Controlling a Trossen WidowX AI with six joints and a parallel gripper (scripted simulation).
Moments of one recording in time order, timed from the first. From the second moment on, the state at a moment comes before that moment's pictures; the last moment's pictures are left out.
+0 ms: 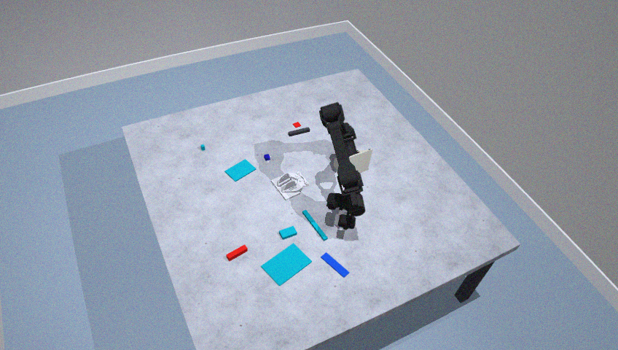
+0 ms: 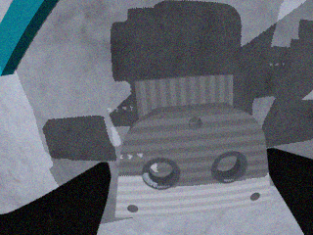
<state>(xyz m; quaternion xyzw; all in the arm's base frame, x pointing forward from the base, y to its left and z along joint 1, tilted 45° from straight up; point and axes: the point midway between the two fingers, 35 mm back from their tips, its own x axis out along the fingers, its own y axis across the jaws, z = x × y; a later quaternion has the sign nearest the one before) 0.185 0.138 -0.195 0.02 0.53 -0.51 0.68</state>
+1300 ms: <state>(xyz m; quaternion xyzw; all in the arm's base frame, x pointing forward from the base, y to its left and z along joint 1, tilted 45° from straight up) 0.184 0.139 -0.192 0.01 0.53 -0.51 0.68</state>
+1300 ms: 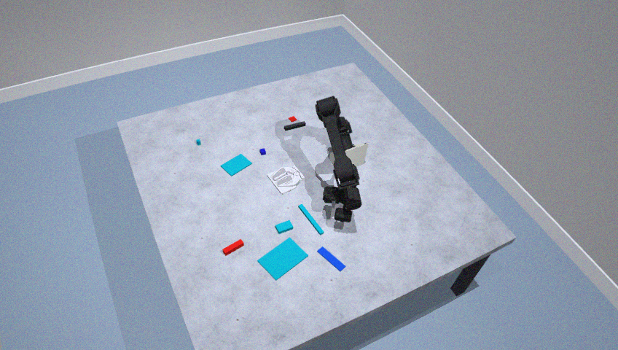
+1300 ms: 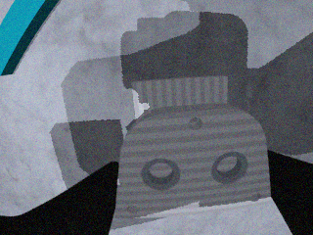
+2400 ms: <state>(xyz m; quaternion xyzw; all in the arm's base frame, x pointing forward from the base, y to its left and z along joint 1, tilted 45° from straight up) 0.199 0.180 -0.131 0.00 0.54 -0.49 0.68</state>
